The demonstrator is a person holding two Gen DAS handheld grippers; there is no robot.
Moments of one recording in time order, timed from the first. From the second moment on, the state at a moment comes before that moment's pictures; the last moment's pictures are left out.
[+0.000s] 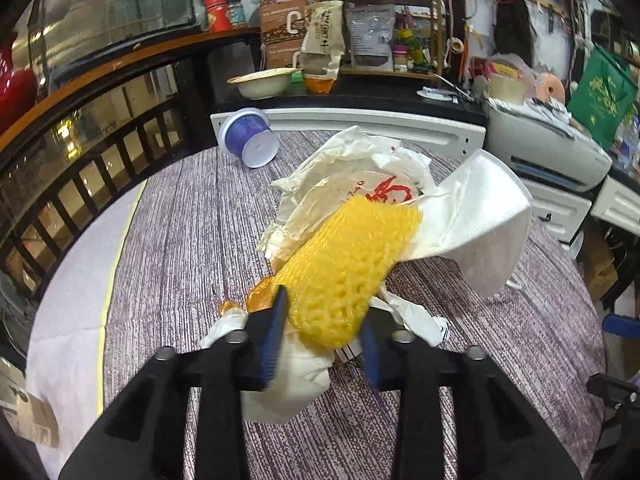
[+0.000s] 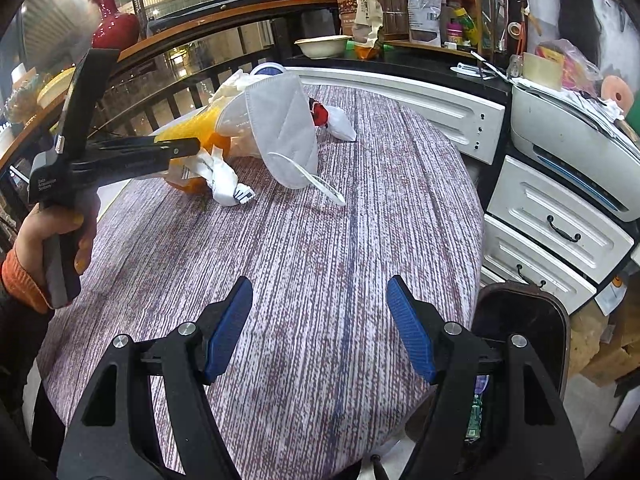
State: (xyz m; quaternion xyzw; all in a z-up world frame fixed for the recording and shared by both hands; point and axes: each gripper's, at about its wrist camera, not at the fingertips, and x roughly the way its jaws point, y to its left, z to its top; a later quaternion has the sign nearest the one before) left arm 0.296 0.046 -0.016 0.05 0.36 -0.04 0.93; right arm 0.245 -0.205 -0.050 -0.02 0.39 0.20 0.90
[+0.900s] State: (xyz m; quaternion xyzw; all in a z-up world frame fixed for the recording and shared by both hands) left arm 0.208 0.089 0.008 -0.05 0.29 -0.05 0.95; right arm 0.344 -0.129 -0.043 -0.07 0.35 0.15 0.92
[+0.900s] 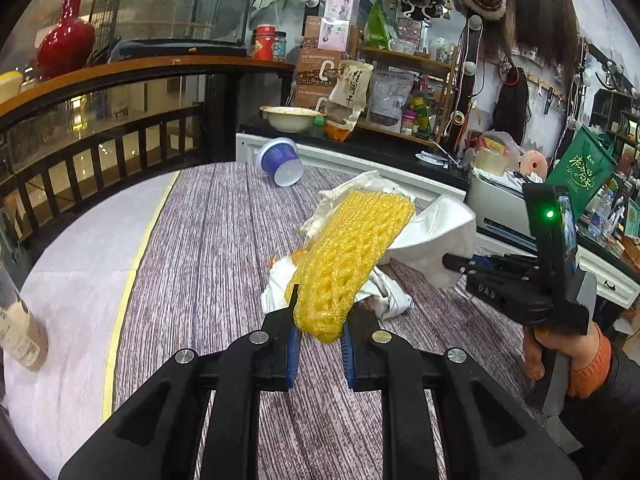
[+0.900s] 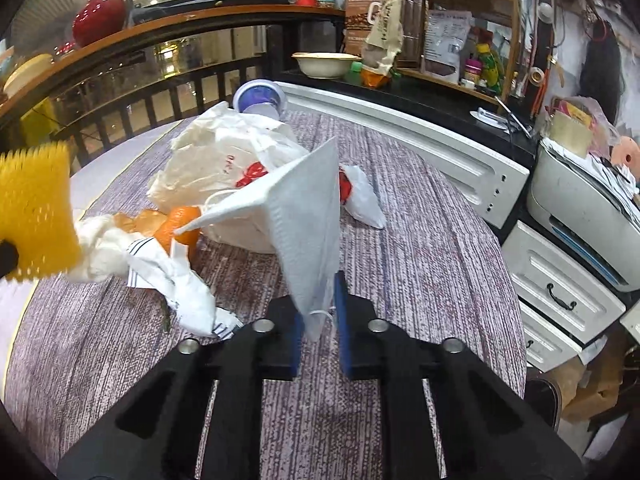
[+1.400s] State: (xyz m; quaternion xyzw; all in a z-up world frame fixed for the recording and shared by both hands) left arm 0.185 0.073 0.006 -0.06 0.29 -0.07 0.95; right arm 0.298 -0.190 -0.018 -0.02 0.31 0.13 0.94
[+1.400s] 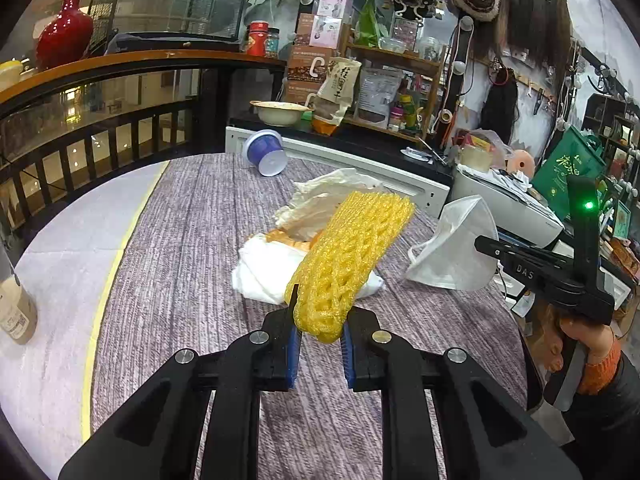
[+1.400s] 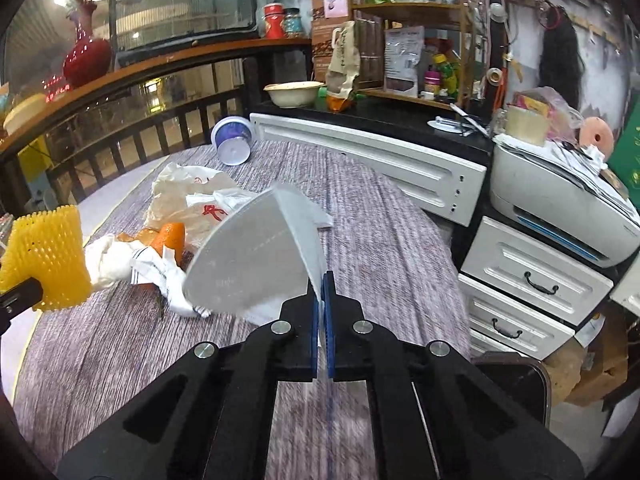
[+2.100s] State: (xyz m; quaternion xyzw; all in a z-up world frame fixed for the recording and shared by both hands) left arm 0.169 -0.031 -0.004 -0.07 0.32 -0.18 0.93; right arm 0.210 -0.307 -0.013 0.03 0.30 0.07 0.95
